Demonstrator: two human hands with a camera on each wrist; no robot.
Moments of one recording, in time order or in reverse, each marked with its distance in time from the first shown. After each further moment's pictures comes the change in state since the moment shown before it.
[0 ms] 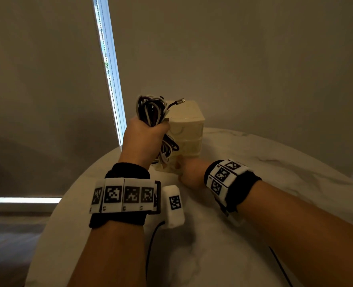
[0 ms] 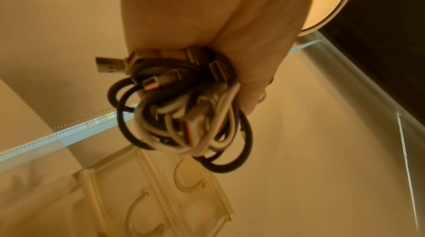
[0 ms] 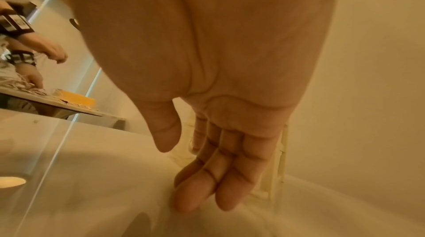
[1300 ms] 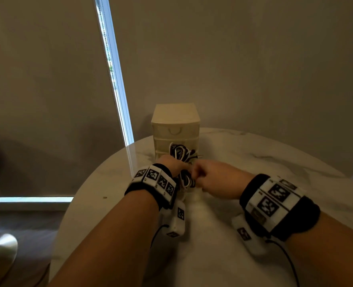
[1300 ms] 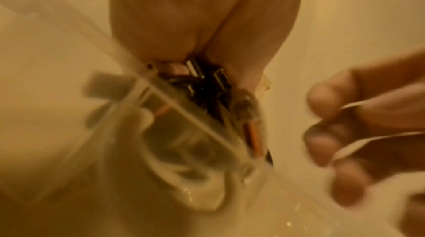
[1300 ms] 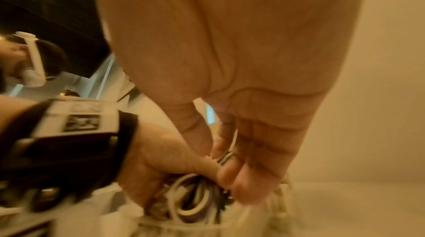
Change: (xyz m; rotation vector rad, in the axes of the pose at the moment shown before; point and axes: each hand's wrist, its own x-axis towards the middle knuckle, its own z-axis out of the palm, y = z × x) left_hand -0.014 -0.038 0.051 0.535 -0.425 -0.464; right_hand -0.122 0.014 -0.022 0.400 0.083 0.005
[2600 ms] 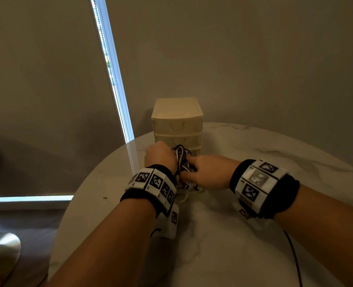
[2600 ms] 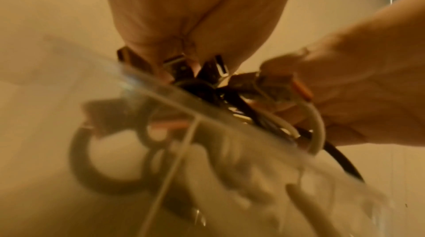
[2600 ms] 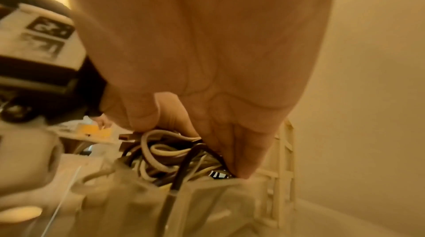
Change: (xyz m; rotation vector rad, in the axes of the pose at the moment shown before) left_hand 0.013 -0.012 -0.008 0.200 0.334 0.171; right_hand 0.048 -0.001 0.009 -0.243 -0.108 -0.114
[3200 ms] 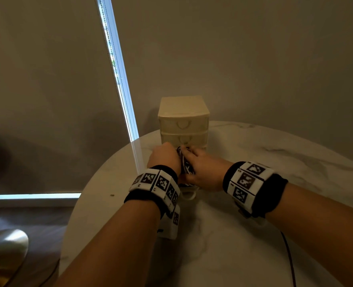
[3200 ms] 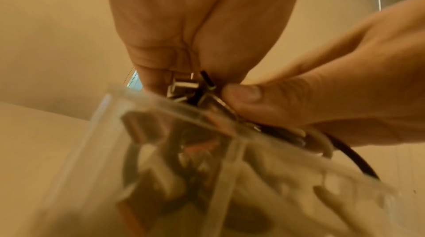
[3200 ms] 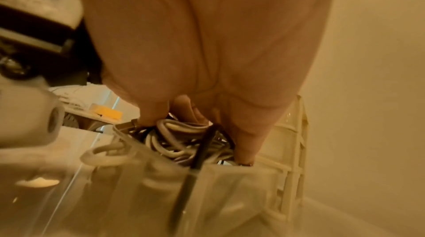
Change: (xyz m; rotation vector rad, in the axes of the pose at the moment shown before) left_hand -0.012 -0.003 -0.012 0.198 -0.074 0.091; right_hand 0.018 -0.005 0.017 0.060 0.058 0.030
